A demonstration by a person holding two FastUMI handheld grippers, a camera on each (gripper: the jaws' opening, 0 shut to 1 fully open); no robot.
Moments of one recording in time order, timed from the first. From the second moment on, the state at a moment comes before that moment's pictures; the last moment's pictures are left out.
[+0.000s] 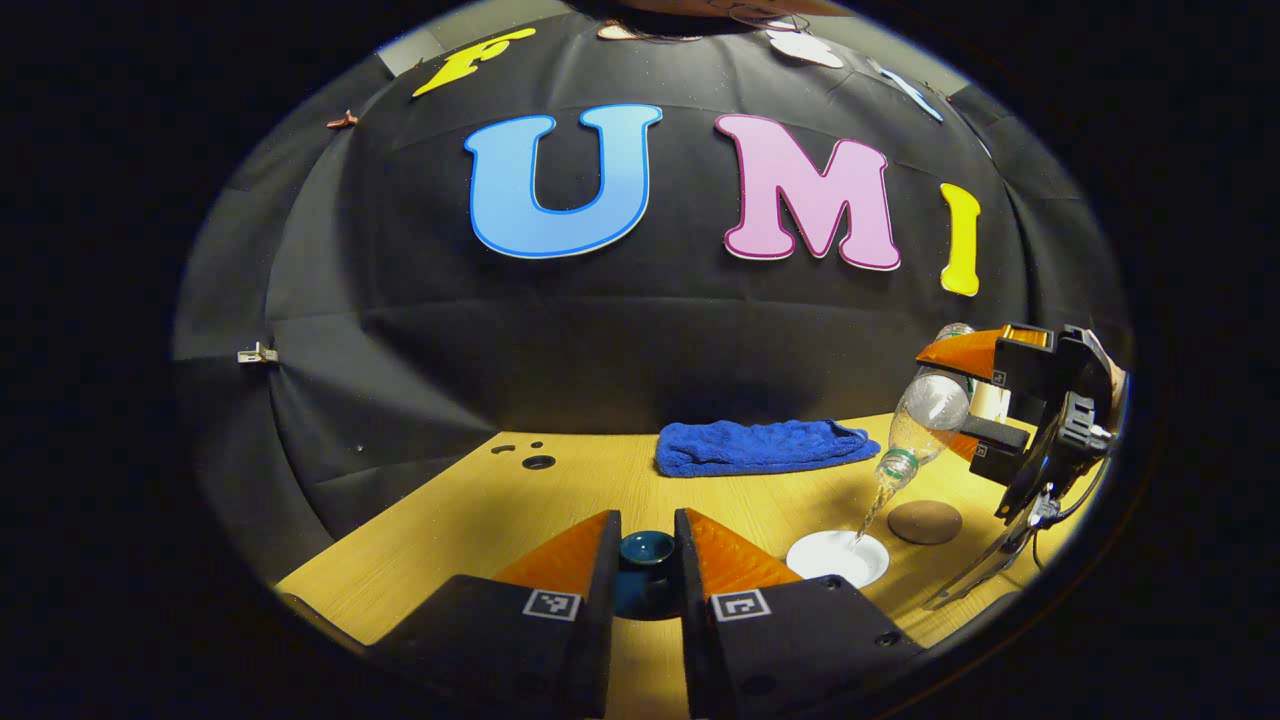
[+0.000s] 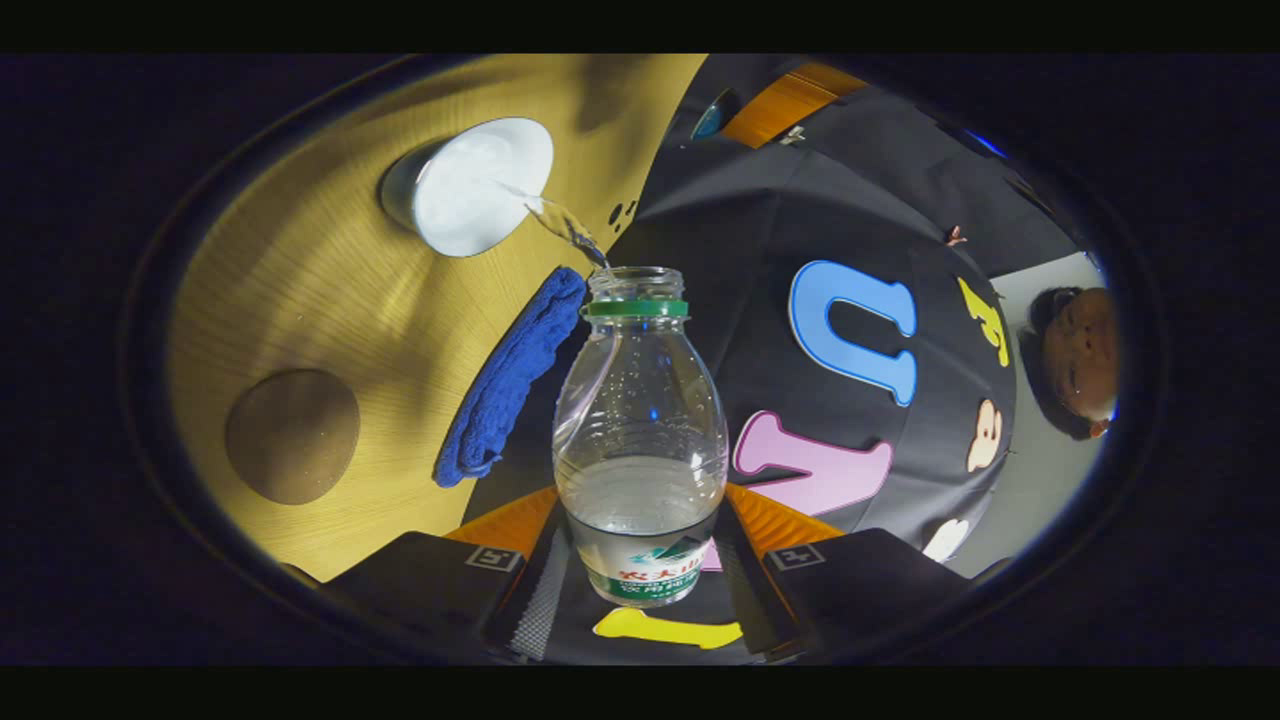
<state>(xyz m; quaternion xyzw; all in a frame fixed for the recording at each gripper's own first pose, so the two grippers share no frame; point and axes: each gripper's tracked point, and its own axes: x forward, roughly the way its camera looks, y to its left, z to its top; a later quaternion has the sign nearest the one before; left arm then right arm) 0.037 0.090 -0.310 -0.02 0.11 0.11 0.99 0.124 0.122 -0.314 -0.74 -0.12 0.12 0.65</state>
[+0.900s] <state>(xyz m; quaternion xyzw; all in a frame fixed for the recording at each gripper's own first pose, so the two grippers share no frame) 0.026 0.102 -0.311 -0.02 0.11 0.13 0.99 0.110 0.141 -0.293 -0.77 -0.25 0.09 0.59</state>
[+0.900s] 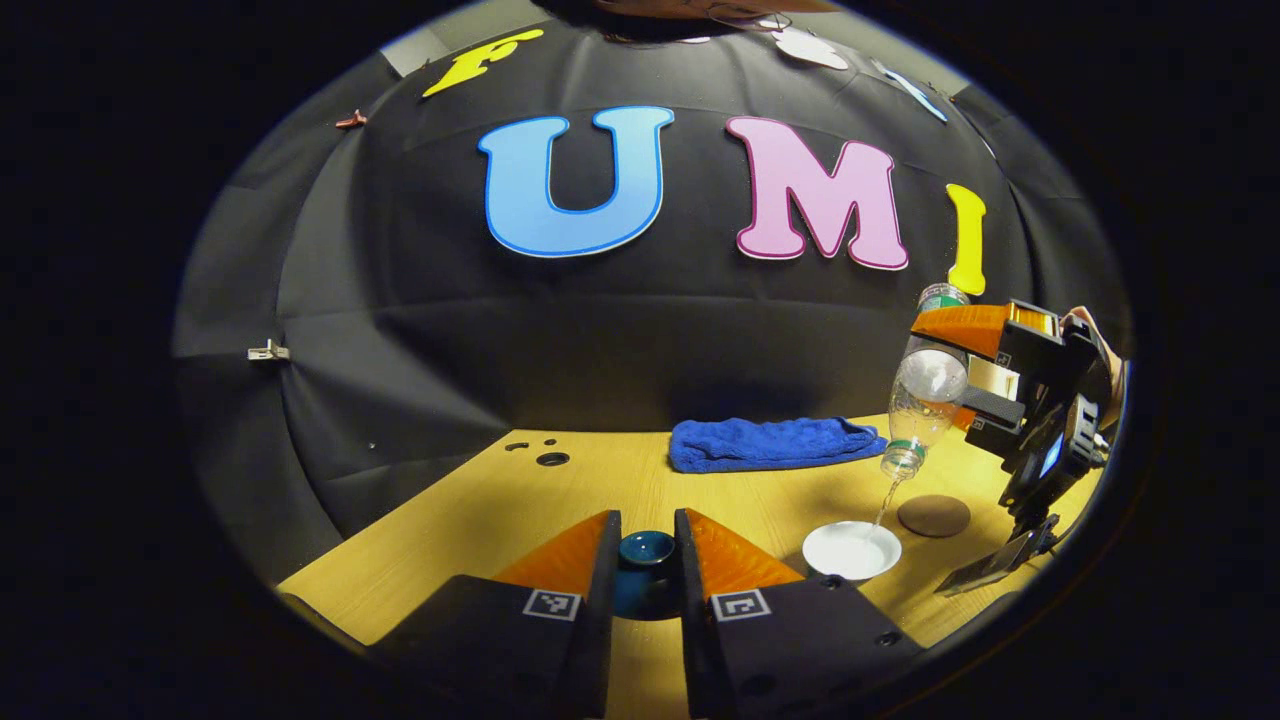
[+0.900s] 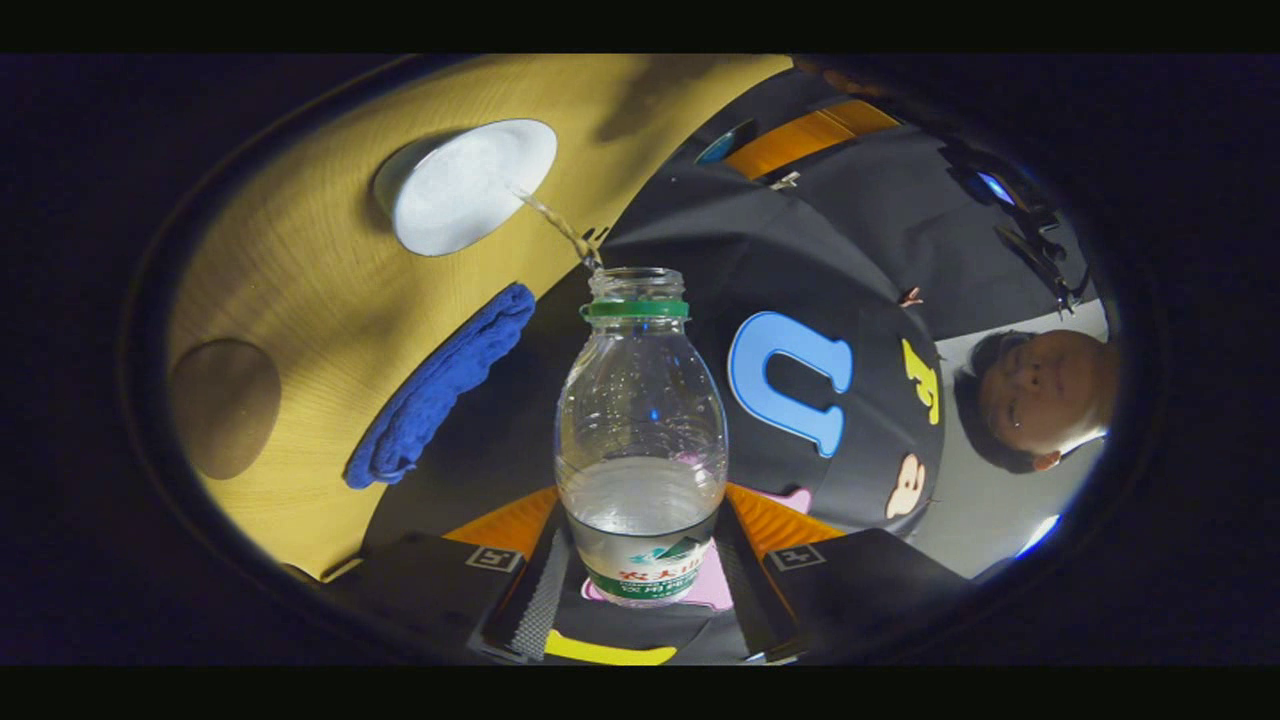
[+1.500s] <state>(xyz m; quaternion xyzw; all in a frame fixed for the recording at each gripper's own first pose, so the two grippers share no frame) 0.021 0.103 -0.309 -0.02 0.11 0.13 0.99 0.119 0.154 -0.255 -0.76 -0.31 0.07 0.56</state>
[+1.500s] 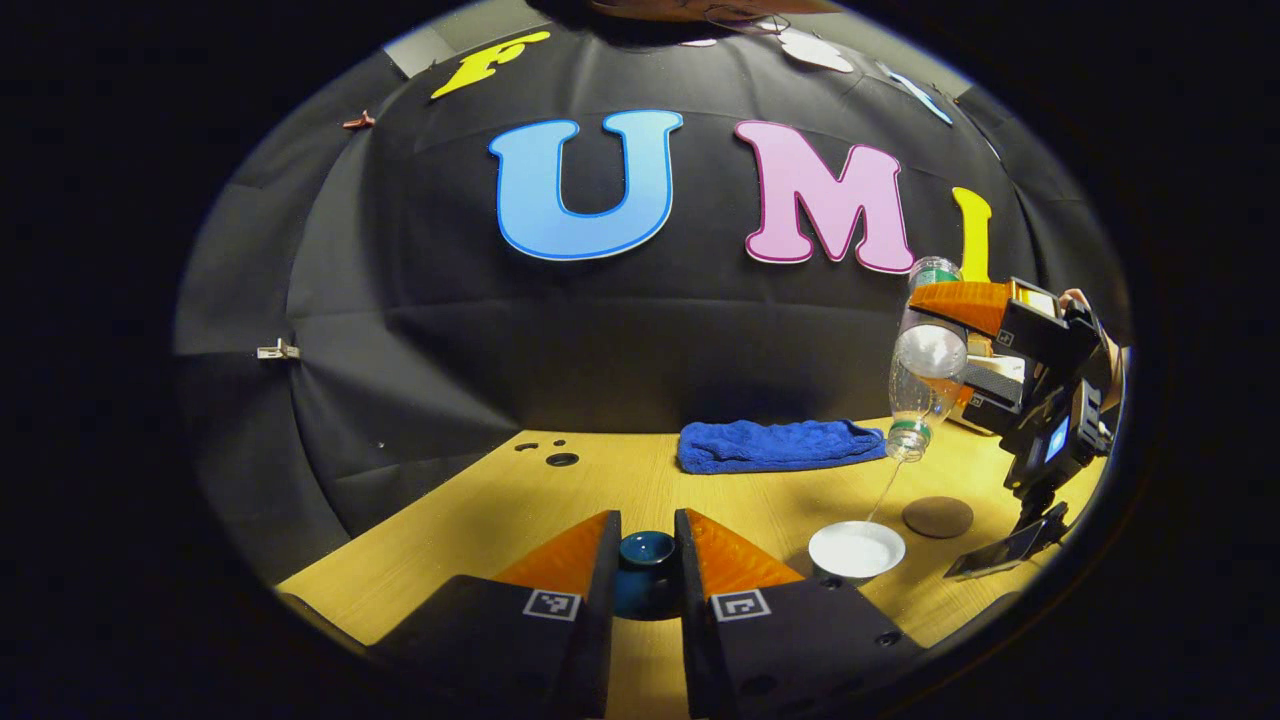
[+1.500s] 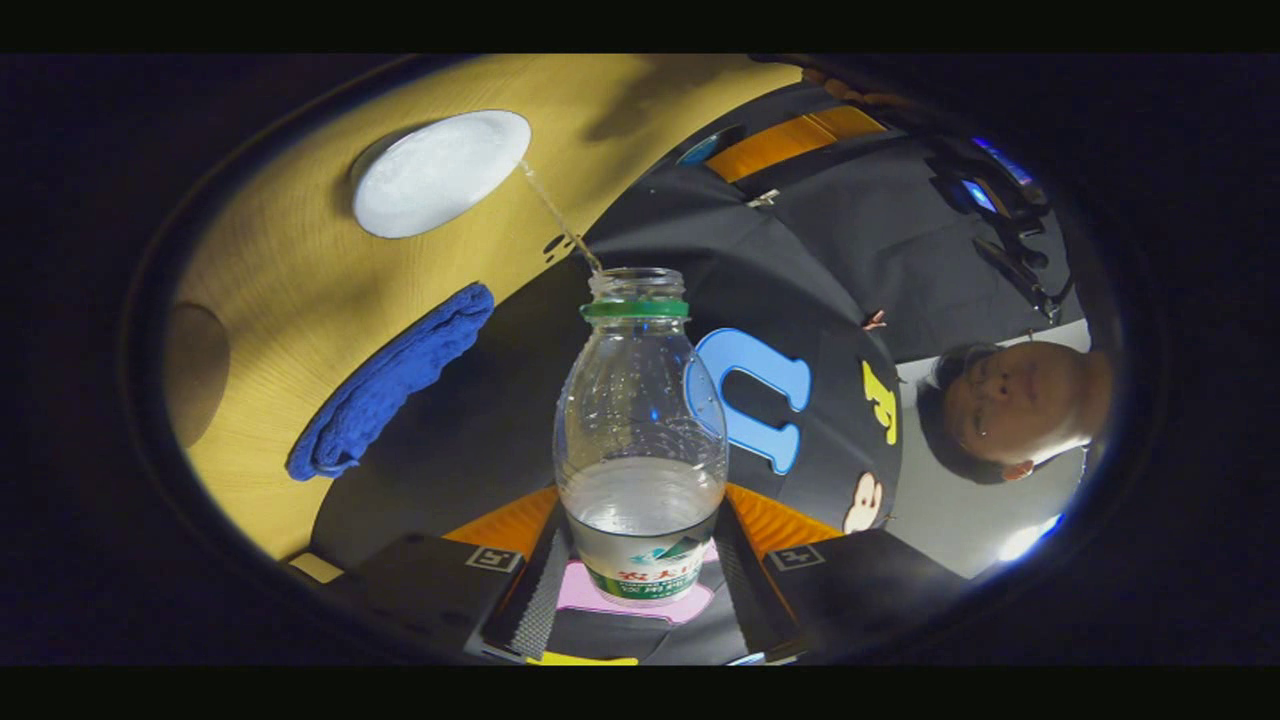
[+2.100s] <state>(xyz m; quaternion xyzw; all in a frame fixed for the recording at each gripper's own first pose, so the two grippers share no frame) 0.024 0.094 -0.308 -0.02 0.11 0.13 0.99 0.128 0.134 -0.295 -0.71 -0.20 0.10 0.67</state>
